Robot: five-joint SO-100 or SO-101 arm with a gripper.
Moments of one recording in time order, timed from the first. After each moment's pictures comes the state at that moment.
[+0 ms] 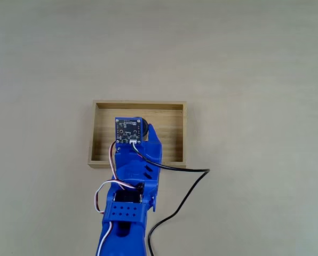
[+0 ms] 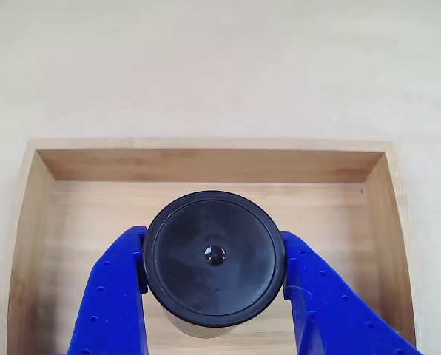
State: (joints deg) arm 3.3 -14.2 52.0 3.3 6.3
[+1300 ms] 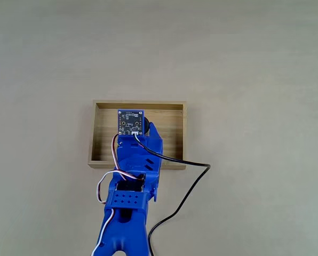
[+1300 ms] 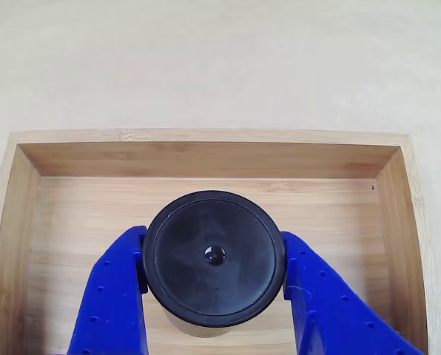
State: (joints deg) arm 3.3 -5.4 46.3 3.3 6.3
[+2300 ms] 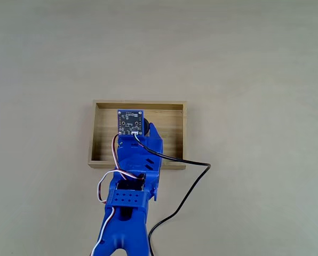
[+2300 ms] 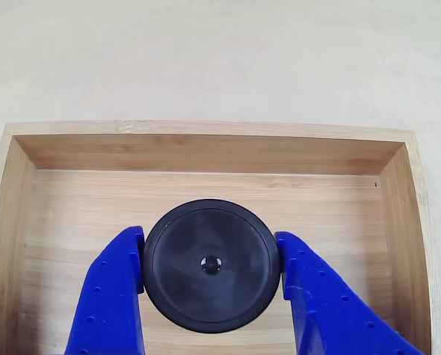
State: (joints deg) arm 3.3 -3.7 46.1 2.3 7.0
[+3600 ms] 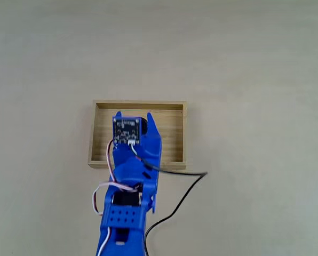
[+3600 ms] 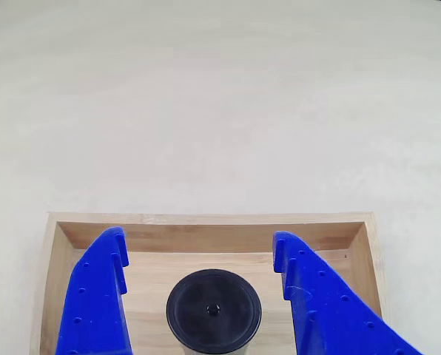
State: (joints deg) arm 3.3 -18.3 49.7 2.3 6.0
